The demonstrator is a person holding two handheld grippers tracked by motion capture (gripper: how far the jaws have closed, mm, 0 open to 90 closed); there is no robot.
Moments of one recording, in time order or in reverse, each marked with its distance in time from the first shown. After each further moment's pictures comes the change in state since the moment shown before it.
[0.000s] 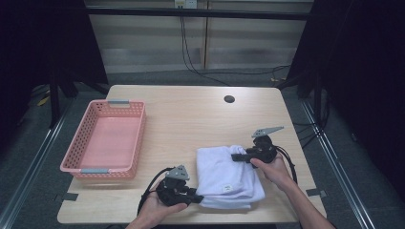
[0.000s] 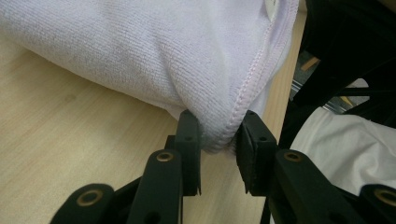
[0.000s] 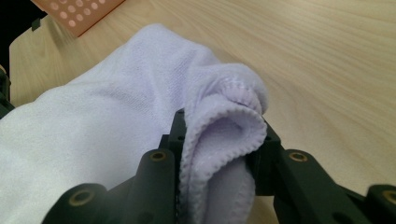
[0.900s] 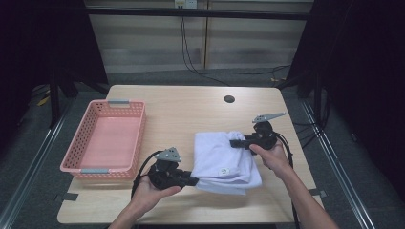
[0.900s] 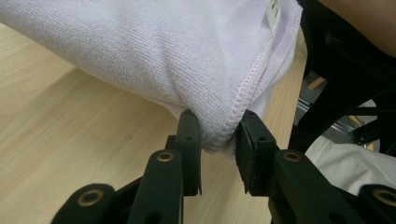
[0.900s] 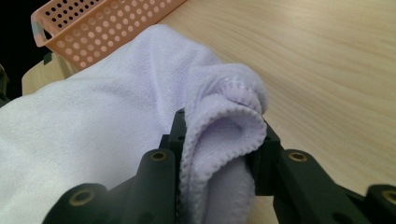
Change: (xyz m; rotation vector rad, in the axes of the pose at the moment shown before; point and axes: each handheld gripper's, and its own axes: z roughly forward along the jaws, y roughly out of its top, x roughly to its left) left arm 0.014 0.034 -0.040 -0.076 0.038 0.000; right arm -0.001 0.041 -0.012 -0.063 -0.002 -0.007
